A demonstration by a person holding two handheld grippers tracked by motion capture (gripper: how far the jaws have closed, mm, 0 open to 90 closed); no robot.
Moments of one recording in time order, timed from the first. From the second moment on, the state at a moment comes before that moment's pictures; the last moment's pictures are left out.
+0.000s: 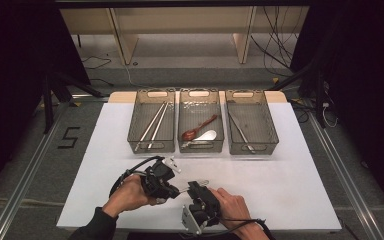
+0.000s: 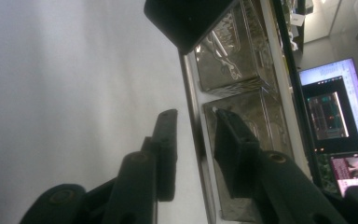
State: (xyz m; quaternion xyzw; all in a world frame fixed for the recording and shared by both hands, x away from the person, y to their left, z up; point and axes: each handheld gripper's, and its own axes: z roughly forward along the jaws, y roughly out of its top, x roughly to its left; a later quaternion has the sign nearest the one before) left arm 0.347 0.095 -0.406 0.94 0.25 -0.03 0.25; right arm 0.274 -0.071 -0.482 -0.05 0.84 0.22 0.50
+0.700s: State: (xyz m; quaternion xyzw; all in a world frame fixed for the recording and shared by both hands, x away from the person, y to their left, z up) left arm 0.353 0.105 -0.401 0.92 0.28 -0.04 0.28; right arm 0.272 -0.073 -0.487 -0.09 0.83 0.17 0.52
